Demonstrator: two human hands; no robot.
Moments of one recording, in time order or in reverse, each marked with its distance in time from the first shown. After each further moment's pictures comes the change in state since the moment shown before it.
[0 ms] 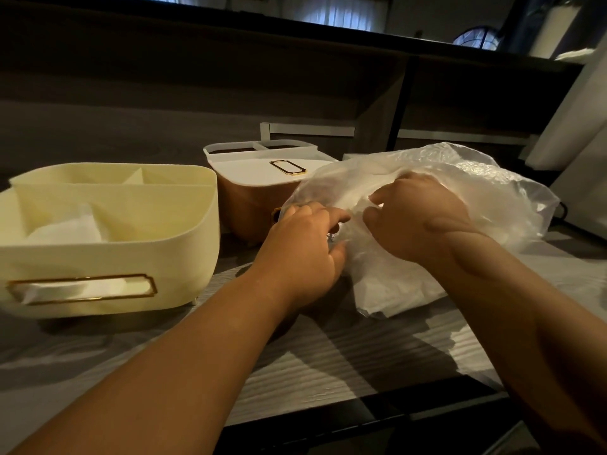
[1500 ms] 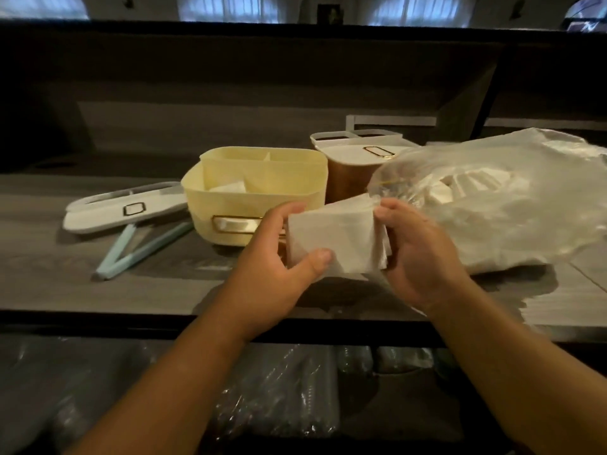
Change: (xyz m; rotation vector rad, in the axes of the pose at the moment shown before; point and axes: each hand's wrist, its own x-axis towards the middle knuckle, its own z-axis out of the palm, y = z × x) left_hand -0.163 -0.031 -0.083 -0.511 0.216 -0.297; right_hand -0.101 -0.108 0.009 1.905 -0.290 0.095
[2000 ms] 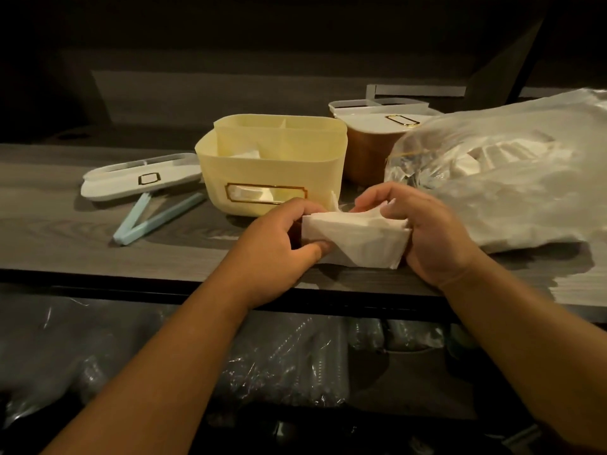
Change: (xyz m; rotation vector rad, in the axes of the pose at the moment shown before) left_hand 0.000 -0.022 -0.014 0.248 -0.082 0.008; right_hand 0.012 0.020 -0.005 -0.255 -0.231 -0.091
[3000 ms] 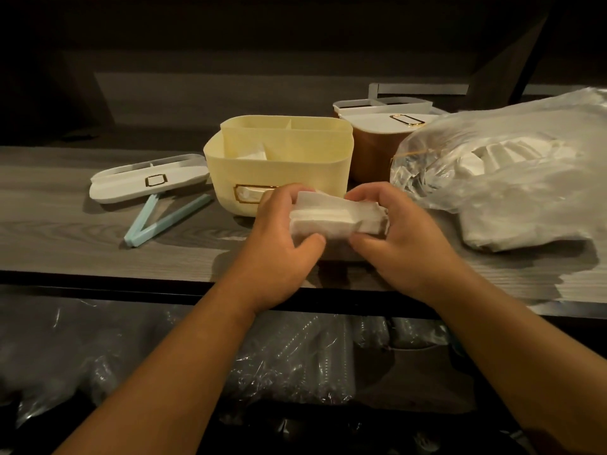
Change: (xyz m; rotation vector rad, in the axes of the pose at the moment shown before) left_hand -0.005 -0.007 0.000 -0.117 0.129 0.074; right_hand -0.026 -0.012 0.033 -0.549 0.078 -0.136
